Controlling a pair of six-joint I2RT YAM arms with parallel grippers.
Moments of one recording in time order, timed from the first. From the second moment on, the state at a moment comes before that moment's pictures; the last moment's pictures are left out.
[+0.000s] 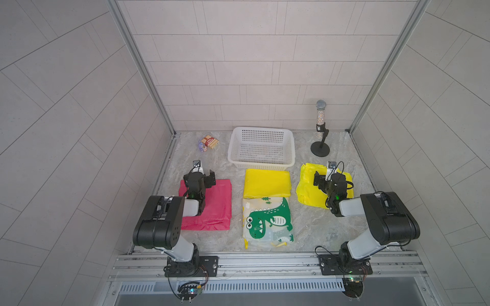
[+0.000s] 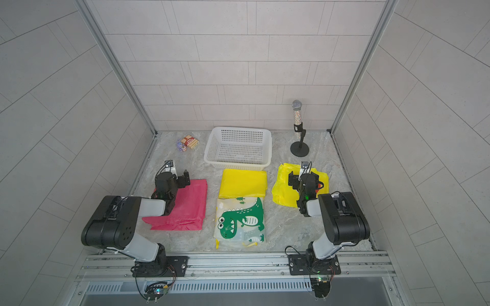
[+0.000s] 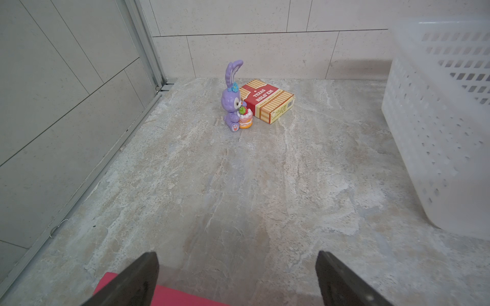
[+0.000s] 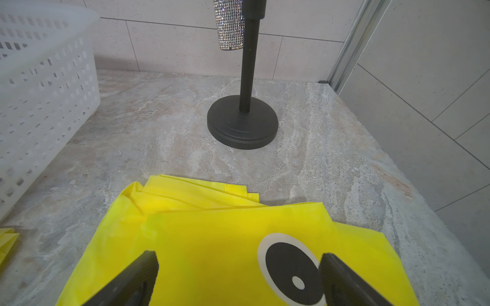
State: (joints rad) left arm -0.04 1.56 0.40 0.77 -0.22 -0.02; right arm 0.02 1.57 0.37 0.84 0.21 -0.01
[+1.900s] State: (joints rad) left arm -0.06 1.18 0.80 -0.49 -0.05 -0.66; right arm 0.13 1.12 0.73 -0.32 -0.03 0.52
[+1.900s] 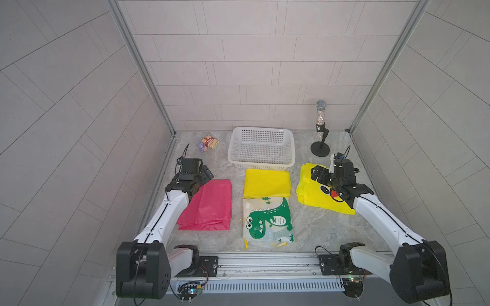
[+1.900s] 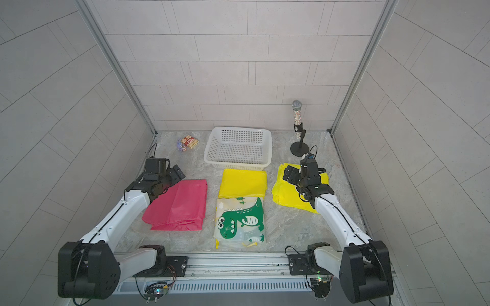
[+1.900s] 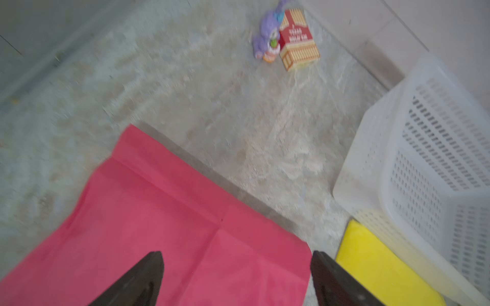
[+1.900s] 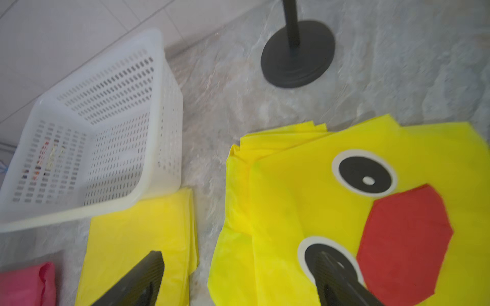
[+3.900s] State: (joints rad) left arm -0.76 1.20 0.52 -0.48 0.20 -0.87; right arm 0.78 1.27 0.54 -0.35 -0.07 0.78
